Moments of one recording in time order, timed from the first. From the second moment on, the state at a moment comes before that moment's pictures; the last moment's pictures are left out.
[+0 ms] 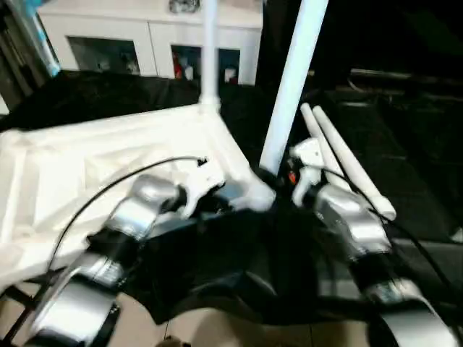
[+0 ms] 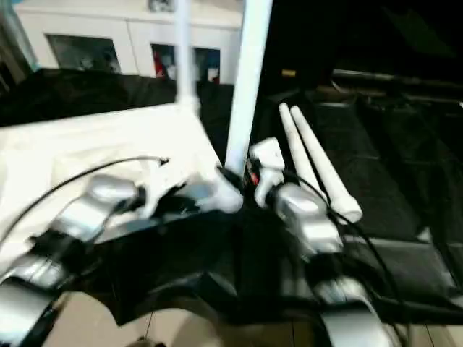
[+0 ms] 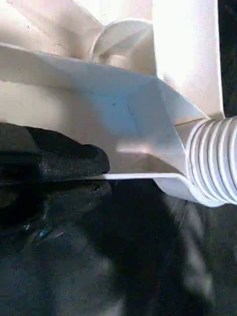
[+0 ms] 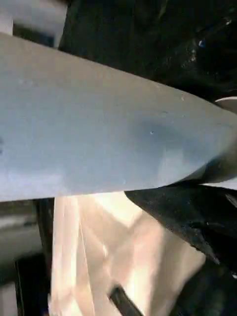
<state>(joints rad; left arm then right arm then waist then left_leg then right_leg) -0.73 0.25 -0.30 0.69 0.09 0.30 -0.91 -0.63 -0.11 0.03 0.71 0.19 0.06 0.52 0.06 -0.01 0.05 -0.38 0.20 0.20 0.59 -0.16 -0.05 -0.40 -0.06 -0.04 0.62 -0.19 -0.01</state>
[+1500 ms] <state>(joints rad) -0.73 0.25 -0.30 0.62 0.11 0.30 -0.89 -0.71 -0.12 0.01 0.78 0.13 0.09 0.62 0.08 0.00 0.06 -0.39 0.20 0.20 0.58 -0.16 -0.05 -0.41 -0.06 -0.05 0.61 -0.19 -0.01</state>
